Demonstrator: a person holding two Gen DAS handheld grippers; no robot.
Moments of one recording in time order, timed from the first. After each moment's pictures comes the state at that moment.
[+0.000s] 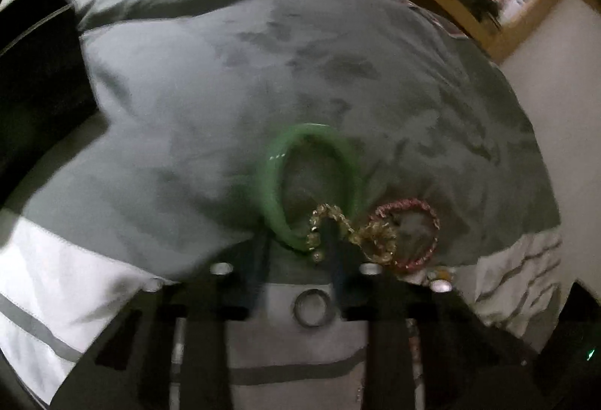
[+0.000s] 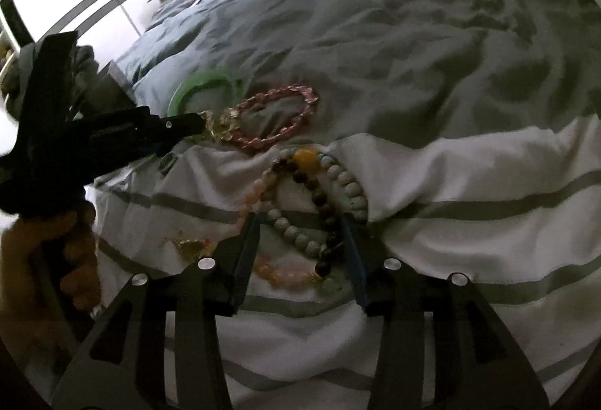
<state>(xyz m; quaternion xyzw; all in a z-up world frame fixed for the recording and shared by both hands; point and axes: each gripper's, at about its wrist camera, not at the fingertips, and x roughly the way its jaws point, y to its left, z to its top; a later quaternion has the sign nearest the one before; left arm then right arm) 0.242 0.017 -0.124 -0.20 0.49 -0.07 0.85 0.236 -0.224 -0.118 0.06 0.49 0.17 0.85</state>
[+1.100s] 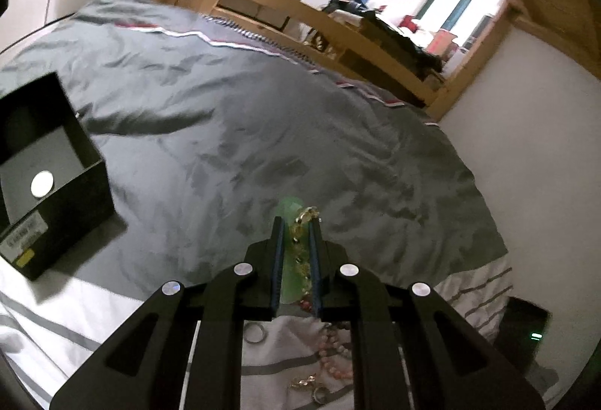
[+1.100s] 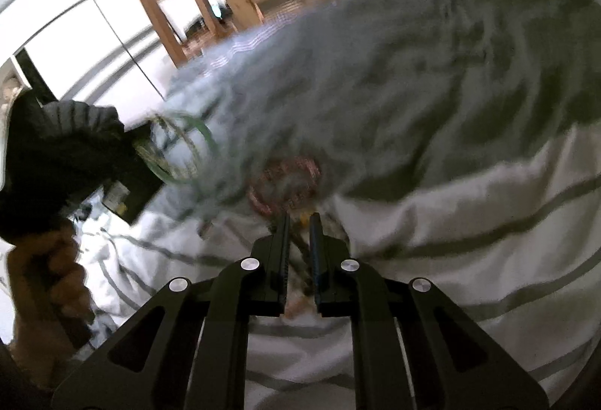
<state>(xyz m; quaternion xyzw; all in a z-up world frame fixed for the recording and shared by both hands) 0.200 0.032 -0.027 -0.21 0.36 -0.13 0.90 0.234 -0.261 -0.090 0.16 0.43 0.18 0.87</state>
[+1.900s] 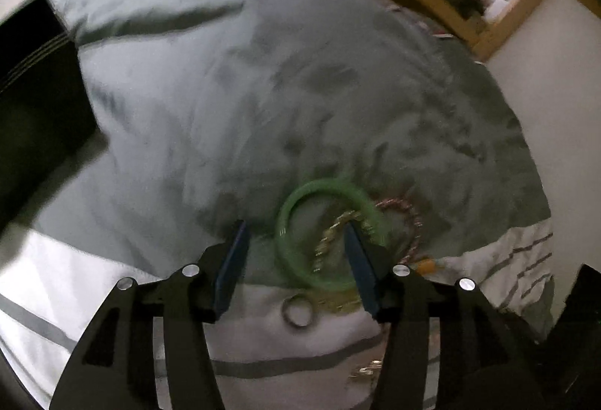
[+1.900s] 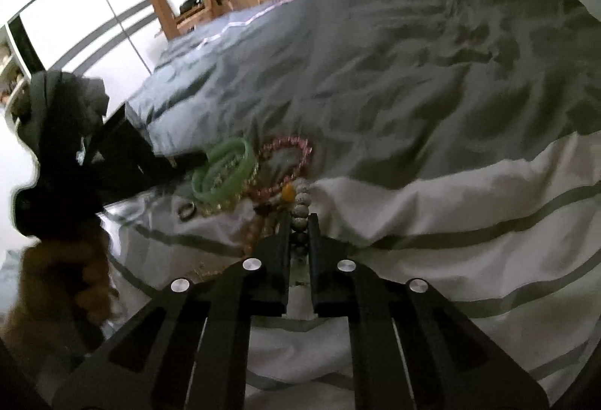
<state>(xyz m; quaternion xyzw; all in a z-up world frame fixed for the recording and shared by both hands) 0.231 0.024 -0.115 -0.19 0.49 -0.09 0.85 0.233 -0.251 -0.090 0.11 0.43 0.17 0.88</state>
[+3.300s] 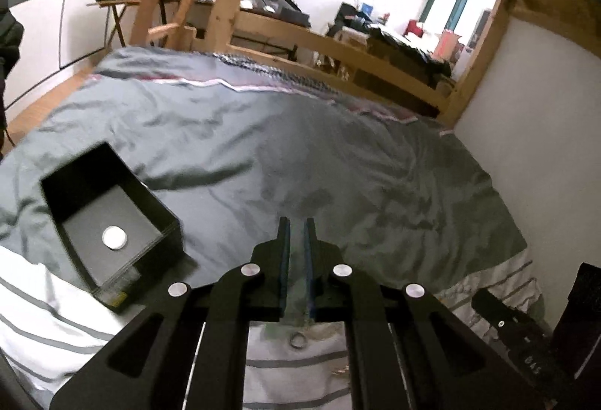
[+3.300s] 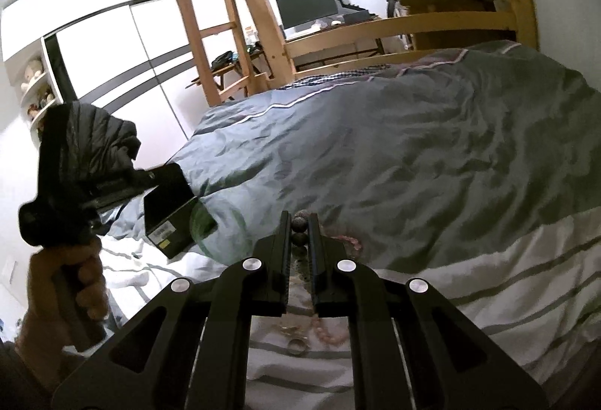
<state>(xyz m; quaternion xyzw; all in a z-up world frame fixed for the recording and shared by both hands) 0.176 0.063 0.036 -0.14 0.33 -0.08 0.93 0.199 -0.233 0.018 0.11 0.31 0.20 0.92</state>
